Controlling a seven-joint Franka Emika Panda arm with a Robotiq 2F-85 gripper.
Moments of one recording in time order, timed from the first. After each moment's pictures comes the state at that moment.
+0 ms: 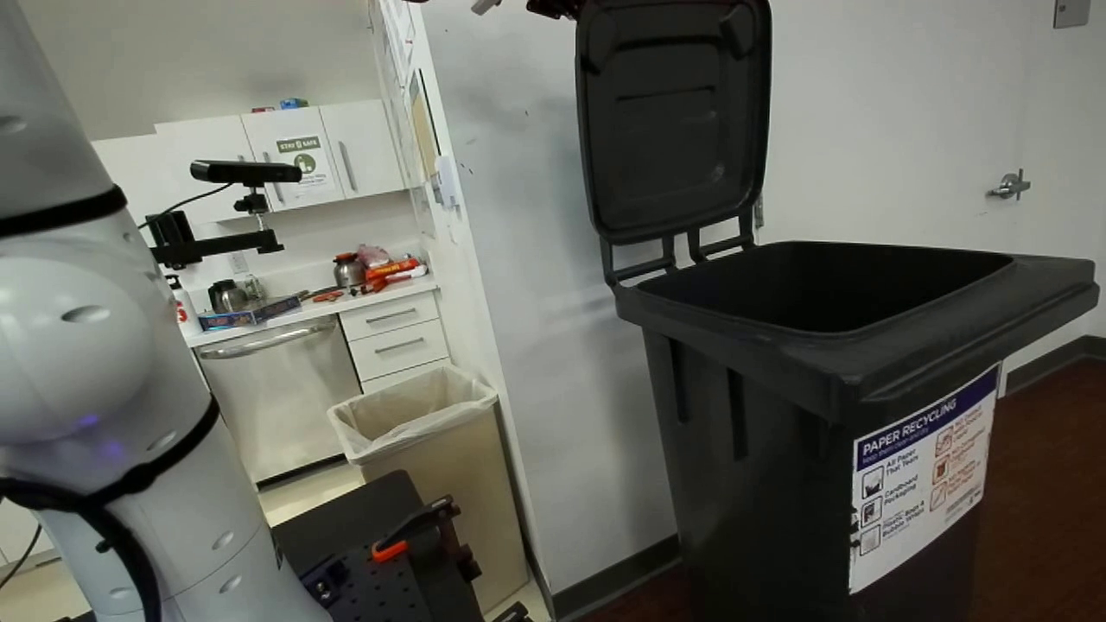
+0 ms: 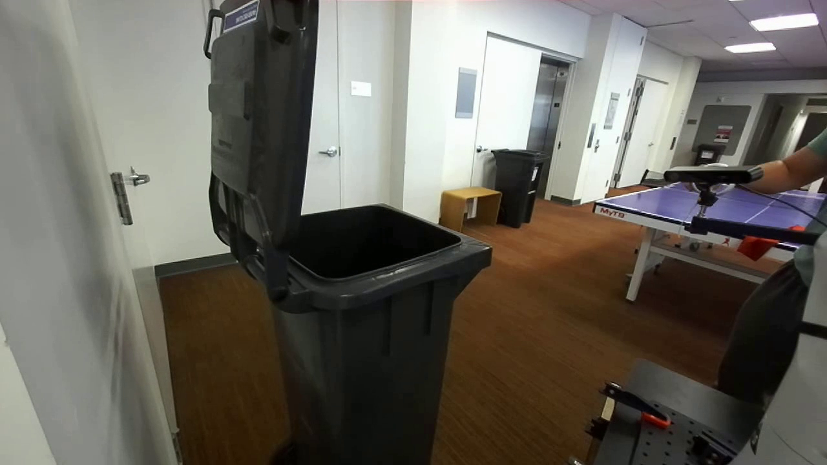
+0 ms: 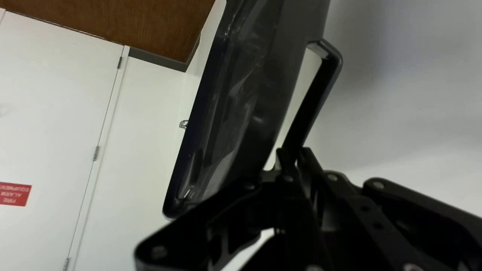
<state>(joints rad) 0.13 -0.06 0.24 -1.70 -0.30 2.54 0.26</state>
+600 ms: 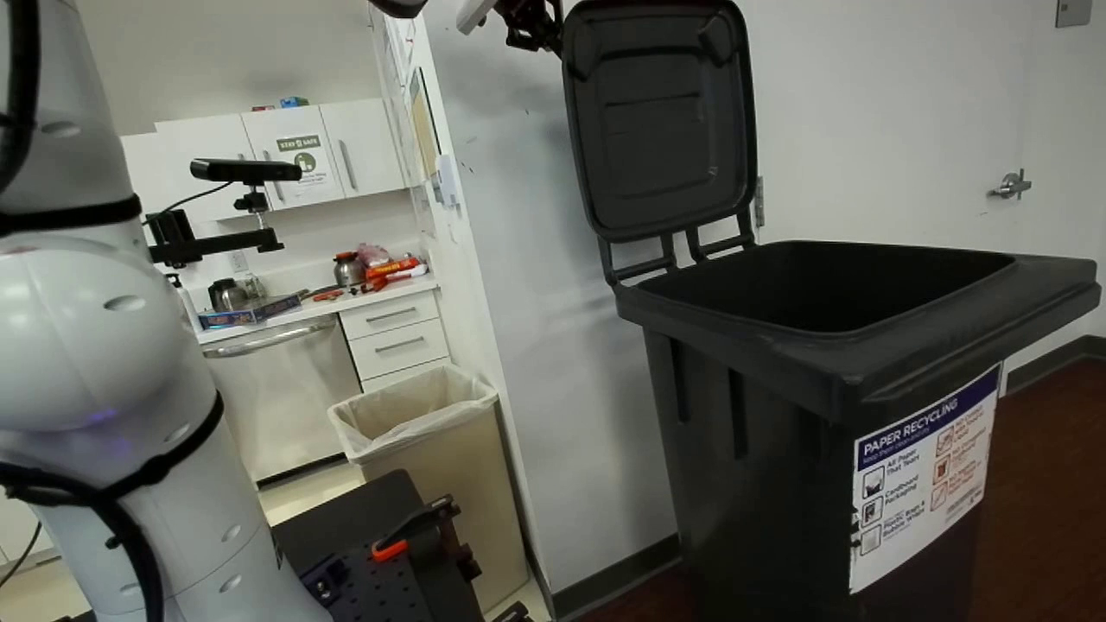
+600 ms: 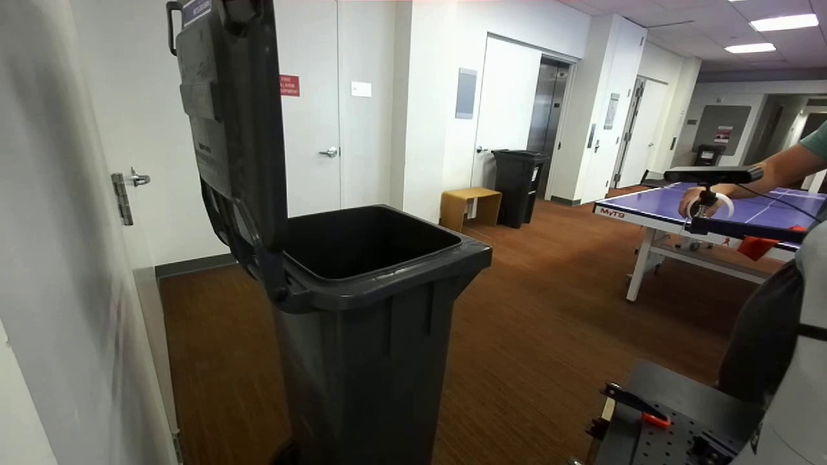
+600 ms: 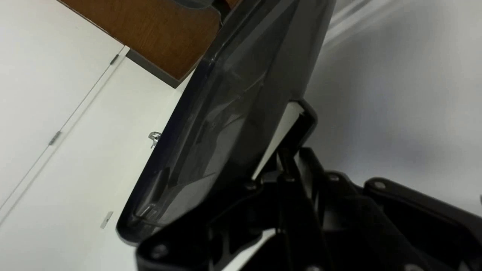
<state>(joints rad) 0.26 0.08 0.28 -1.51 -0.47 2.29 0.16</state>
